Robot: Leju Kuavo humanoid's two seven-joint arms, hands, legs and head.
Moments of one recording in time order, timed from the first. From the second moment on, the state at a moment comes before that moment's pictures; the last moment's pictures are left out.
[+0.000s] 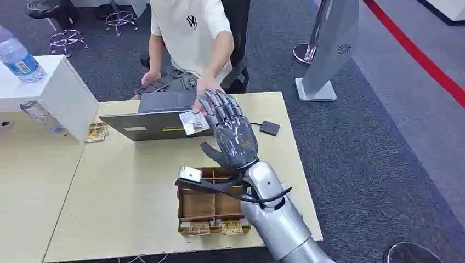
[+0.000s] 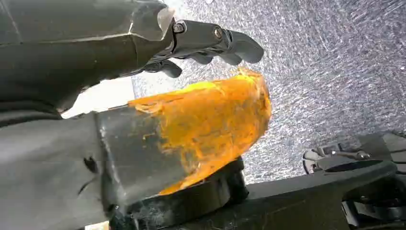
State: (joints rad) left arm -0.17 -0.32 0.65 -0.22 -1.21 0.13 0.34; right arm -0.42 0.25 0.43 -1.19 1.32 -0.69 -0.26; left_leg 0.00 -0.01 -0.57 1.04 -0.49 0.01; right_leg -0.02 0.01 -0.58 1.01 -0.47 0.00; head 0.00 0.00
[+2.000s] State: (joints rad) left arm -0.13 -0.31 0.67 -0.22 -1.07 0.20 0.26; right arm 0.03 0.07 0.16 -1.48 0.01 0.01 -0.40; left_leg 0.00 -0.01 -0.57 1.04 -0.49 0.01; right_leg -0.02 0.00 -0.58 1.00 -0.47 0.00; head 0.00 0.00
